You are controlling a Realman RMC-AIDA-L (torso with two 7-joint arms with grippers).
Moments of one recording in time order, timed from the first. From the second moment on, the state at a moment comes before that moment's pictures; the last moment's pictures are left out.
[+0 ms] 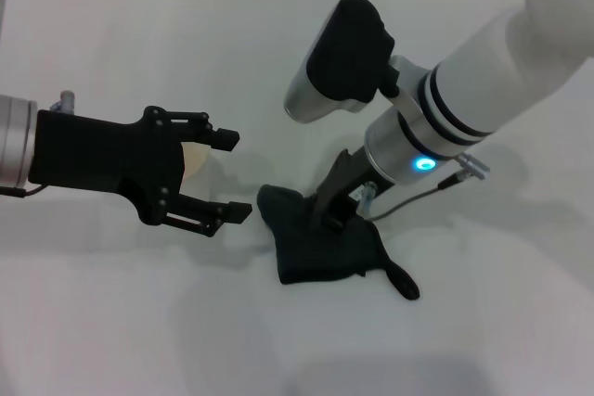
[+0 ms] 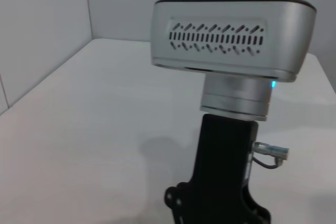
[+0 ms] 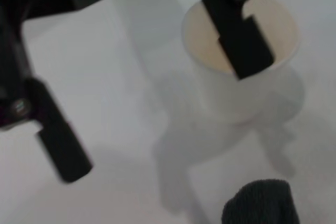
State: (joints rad) left arm -0.51 -2.06 0.96 1.08 2.04 1.74 -1.50; right arm 0.83 2.03 -1.90 -1.09 -2.18 -1.13 2.54
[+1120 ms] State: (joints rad) left arm -0.51 -2.07 0.95 1.08 2.04 1.72 -1.50; right arm 0.94 2.02 -1.76 -0.84 -2.26 -0.98 2.54
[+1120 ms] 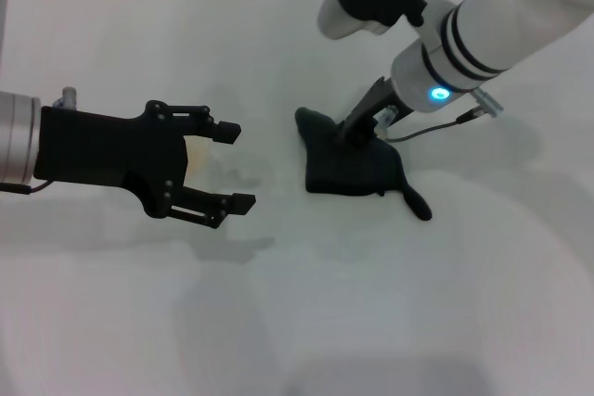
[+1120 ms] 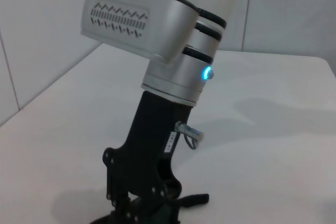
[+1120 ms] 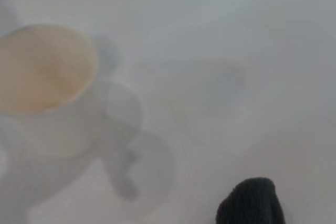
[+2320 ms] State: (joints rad) left arm -0.51 -2.07 0.95 1.08 2.04 1.72 -1.47; right arm 0.81 2.03 -1.81 -1.05 -2.31 -1.11 2.63
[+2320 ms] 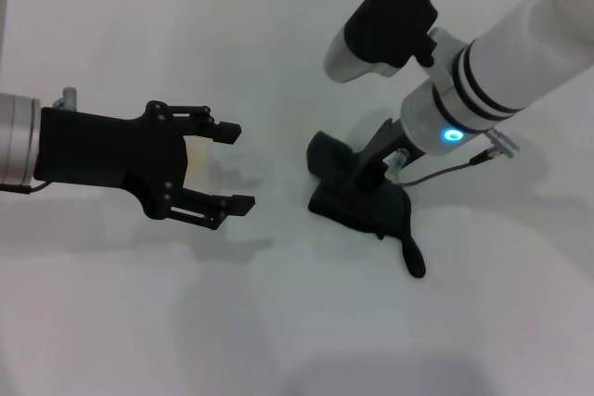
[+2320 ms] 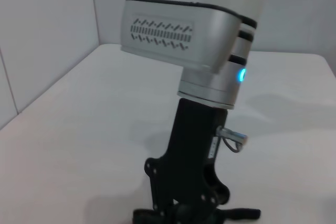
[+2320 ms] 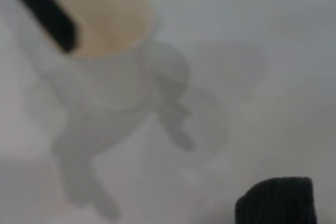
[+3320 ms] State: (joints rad) left arm -0.50 -2.07 0.95 1.08 2.02 1.72 -1.46; right arm 0.86 2.02 -1.78 -1.07 -2.29 -1.12 2.62
